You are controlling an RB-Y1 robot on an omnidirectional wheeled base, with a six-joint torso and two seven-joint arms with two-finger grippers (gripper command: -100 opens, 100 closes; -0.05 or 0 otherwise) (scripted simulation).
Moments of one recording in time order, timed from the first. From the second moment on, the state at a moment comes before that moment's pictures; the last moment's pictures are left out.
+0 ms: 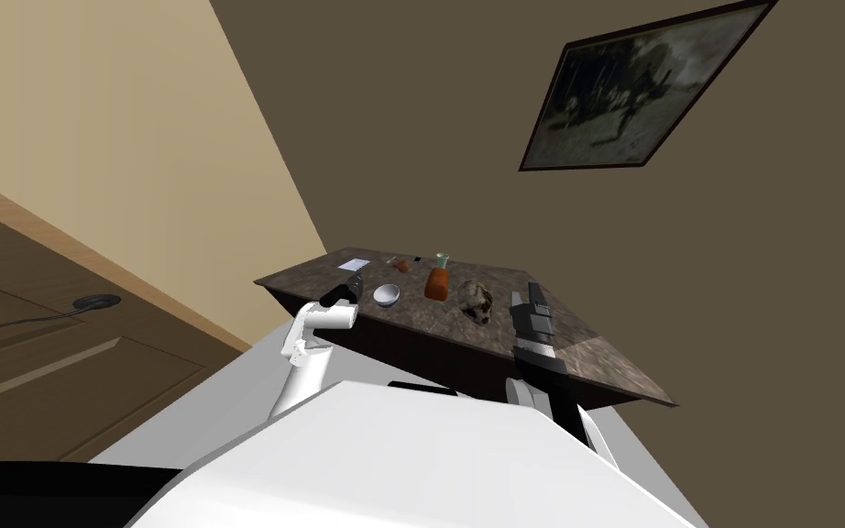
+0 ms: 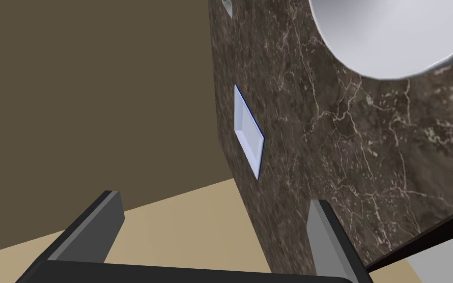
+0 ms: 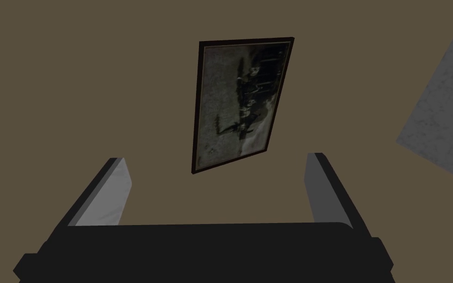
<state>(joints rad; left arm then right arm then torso) 0.02 0.16 0.15 -2.25 -0.16 1.07 0.12 0.54 0.05 -0.04 -2.27 0.11 -0.40 0.00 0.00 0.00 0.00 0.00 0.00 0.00</state>
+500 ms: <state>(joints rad) -0.02 0.16 0.16 -2.24 -0.16 1.21 0.11 0.54 0.05 -0.04 -2.27 0.11 -0.40 0.00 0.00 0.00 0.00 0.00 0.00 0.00</state>
